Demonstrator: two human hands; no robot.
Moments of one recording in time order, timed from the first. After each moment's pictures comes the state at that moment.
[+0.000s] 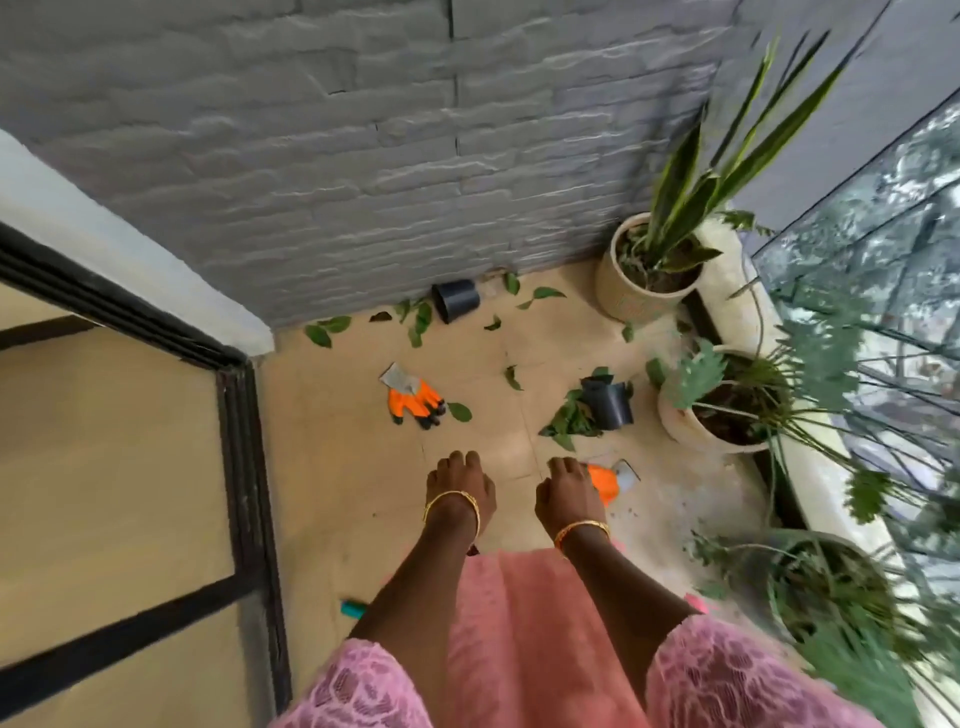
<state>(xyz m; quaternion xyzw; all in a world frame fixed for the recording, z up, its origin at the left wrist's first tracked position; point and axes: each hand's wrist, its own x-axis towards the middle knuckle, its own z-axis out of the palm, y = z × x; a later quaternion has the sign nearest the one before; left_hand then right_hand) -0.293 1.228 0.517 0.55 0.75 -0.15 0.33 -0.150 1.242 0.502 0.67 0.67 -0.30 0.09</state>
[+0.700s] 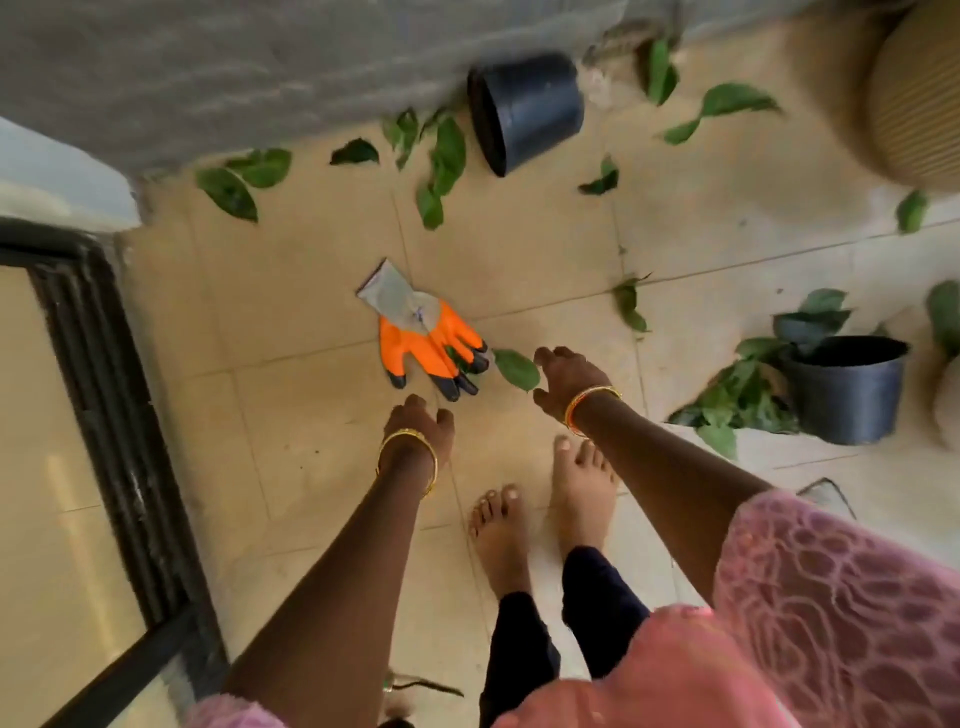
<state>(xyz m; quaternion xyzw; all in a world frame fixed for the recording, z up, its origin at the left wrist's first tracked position) -0.454 1.356 0.072 0.22 0.85 -0.11 0.47 -0.294 1.449 0.036 0.51 0.72 -0.38 0.30</state>
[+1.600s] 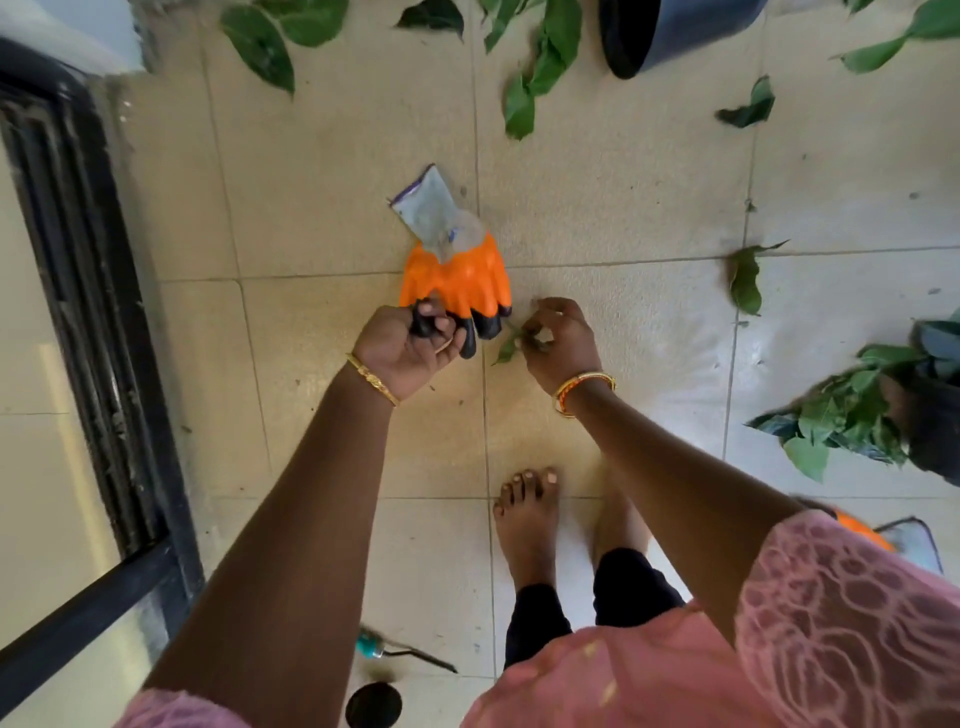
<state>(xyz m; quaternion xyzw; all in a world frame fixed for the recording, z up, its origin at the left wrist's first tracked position) -0.540 1.358 0.022 -0.28 0.61 0.41 0.62 -0.364 1.396 -0.050 0.57 0.67 -0.47 0.02</state>
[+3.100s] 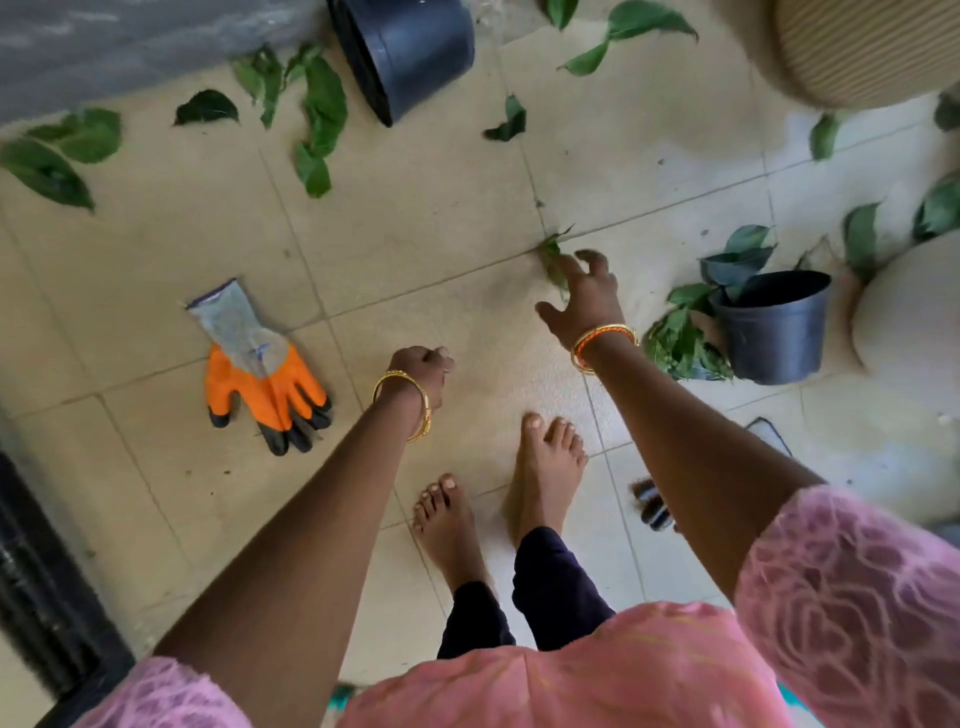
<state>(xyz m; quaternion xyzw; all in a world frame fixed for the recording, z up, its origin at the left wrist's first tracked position) -0.391 1.414 0.027 0.08 0.77 0.08 0.63 -0.213 1.492 0.009 0.68 0.62 -0.36 0.10</state>
